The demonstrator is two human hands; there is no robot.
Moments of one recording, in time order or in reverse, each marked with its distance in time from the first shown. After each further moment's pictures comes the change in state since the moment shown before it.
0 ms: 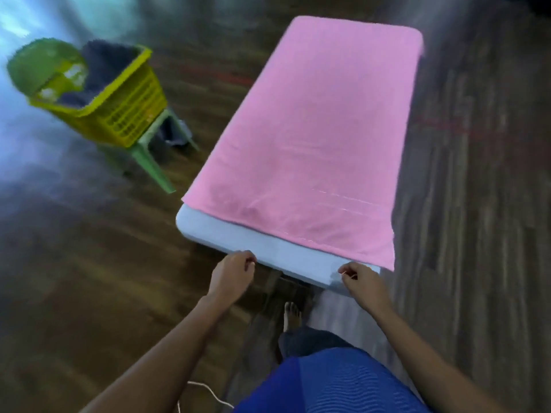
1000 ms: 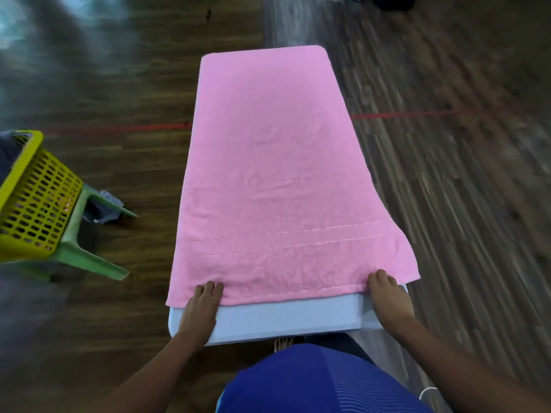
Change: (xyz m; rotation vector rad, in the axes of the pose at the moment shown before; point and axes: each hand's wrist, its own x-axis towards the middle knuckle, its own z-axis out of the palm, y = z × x) left_hand 0.207 -0.131 -0.042 0.483 -0.138 0.588; right_hand 0.056 -0.021 0.043 -0.732 0.355 0.168
